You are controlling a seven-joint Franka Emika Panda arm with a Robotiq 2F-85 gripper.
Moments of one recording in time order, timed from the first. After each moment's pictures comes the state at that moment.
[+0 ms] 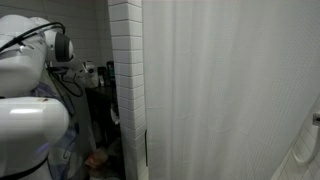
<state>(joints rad) 0.67 0.81 0.30 -1.27 1.30 3.45 0.39</state>
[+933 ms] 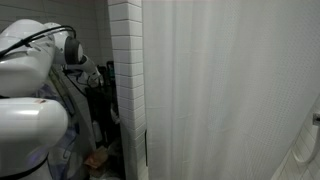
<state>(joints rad) 0.56 0.87 0.28 -1.24 1.30 3.45 0.40</state>
